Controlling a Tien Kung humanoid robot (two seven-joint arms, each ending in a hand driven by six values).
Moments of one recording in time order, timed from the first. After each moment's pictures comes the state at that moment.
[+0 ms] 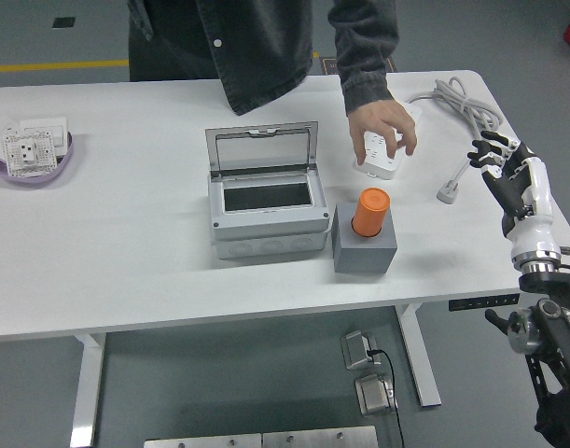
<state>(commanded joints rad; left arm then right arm) 0.01 0.09 -1.52 -0.18 1.44 0.04 0.28 0.05 -0.13 1.51 1.37 -1.19 -0.20 0.30</state>
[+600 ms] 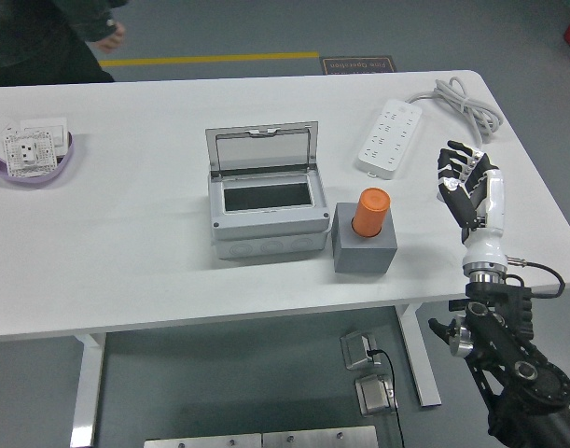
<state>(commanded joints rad) 0.01 0.08 -1.52 -0.18 1.45 0.04 0.29 0.17 -0.06 1.25 1.13 -1.12 -0.45 0.58</state>
